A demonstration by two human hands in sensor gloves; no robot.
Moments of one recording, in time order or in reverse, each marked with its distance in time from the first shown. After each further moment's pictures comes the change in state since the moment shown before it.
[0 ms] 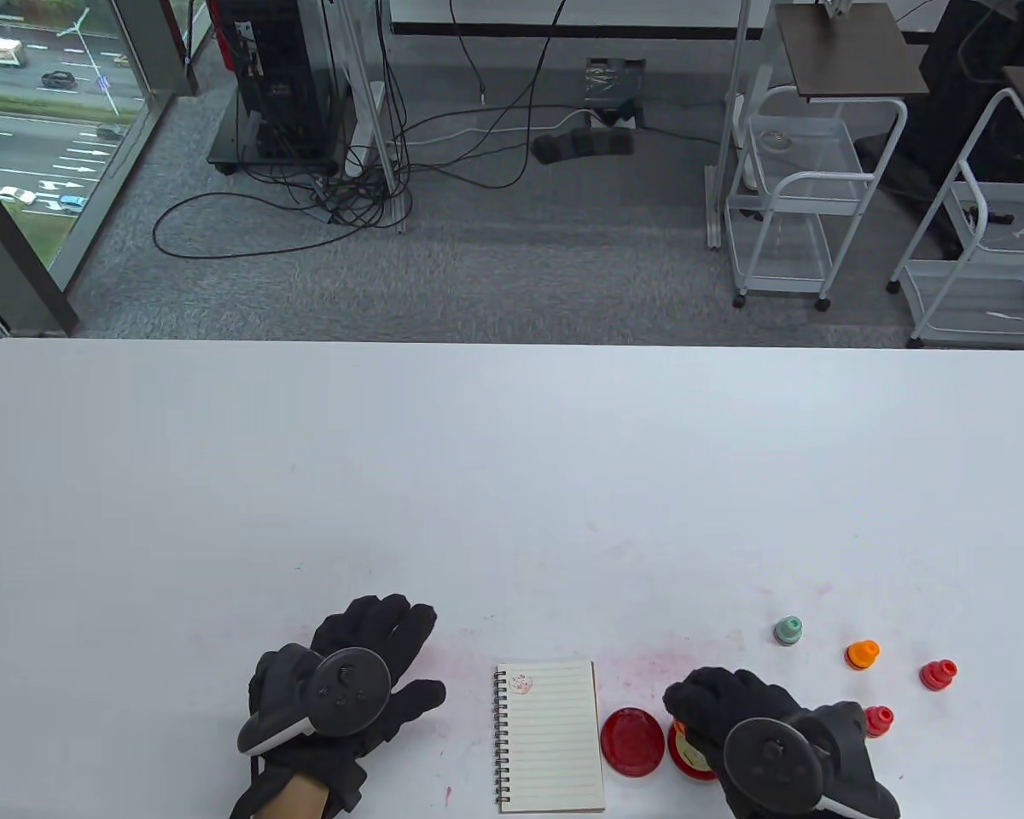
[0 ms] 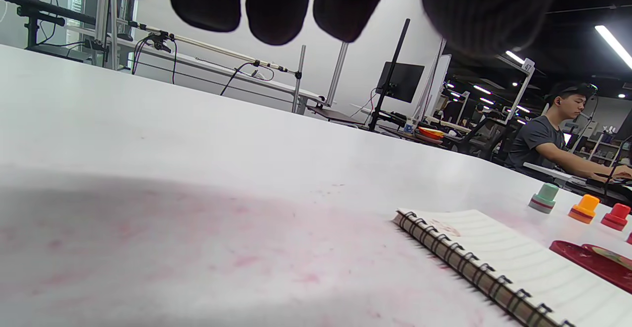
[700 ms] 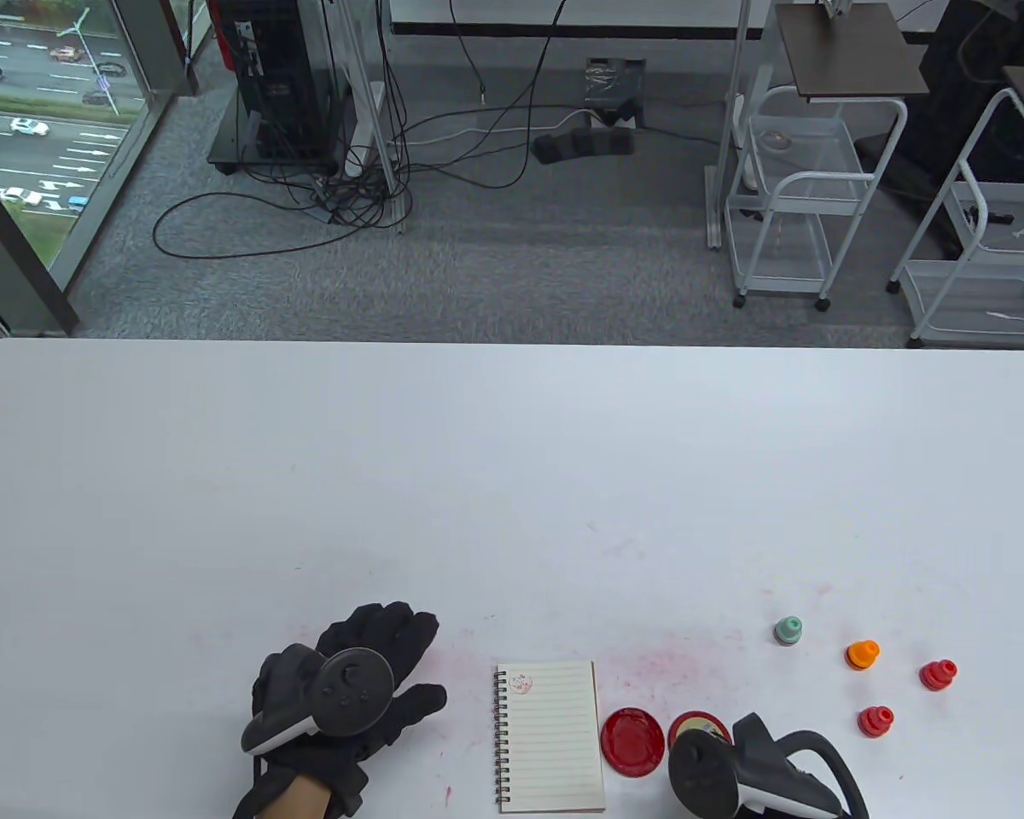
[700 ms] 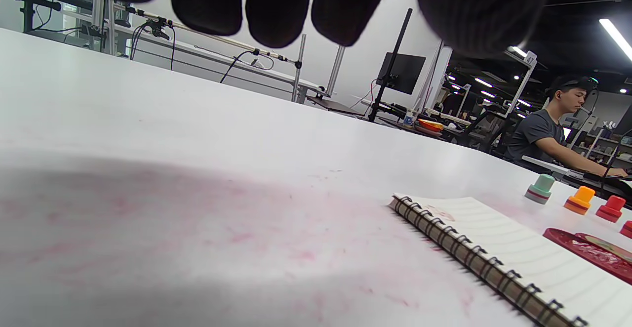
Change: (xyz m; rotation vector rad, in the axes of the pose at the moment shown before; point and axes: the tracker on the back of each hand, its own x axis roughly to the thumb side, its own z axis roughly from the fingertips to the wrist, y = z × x) left_hand 0.002 -0.004 -0.001 -0.030 -0.001 0.012; right_hand 0.011 0.037 -0.002 0.546 0.150 0.140
